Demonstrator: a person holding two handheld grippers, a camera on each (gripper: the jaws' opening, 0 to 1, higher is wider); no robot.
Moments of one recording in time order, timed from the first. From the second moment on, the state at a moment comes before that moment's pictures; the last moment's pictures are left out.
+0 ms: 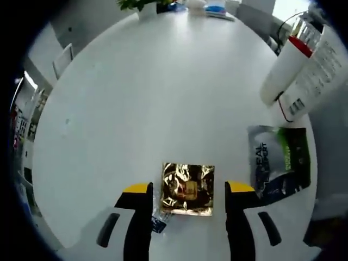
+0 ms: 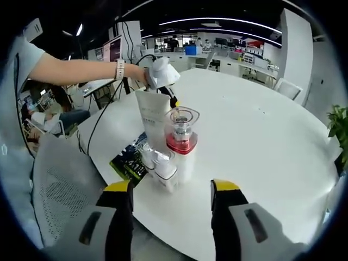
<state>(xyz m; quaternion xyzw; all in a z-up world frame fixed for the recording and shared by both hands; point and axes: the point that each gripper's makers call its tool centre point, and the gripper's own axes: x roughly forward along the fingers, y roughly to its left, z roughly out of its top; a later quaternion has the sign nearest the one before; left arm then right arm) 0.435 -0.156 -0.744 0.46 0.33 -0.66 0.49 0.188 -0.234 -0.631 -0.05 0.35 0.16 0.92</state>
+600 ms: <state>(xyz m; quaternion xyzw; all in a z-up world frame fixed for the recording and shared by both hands) 0.422 -0.154 -0.748 0.47 0.34 -0.66 0.48 0.189 -0.235 -0.631 -0.04 0.35 0.16 0.92</state>
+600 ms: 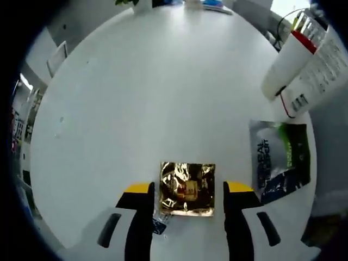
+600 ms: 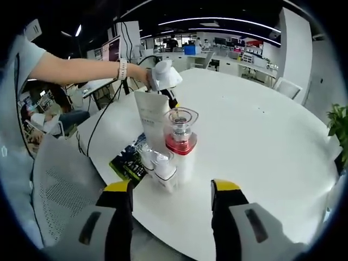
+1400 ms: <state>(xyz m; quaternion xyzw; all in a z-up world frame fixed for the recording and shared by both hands) 0.407 -0.132 -0.741 0.48 0.36 -0.64 0.48 0.185 -0.236 -0.628 -0.04 0.34 0.15 0.93</state>
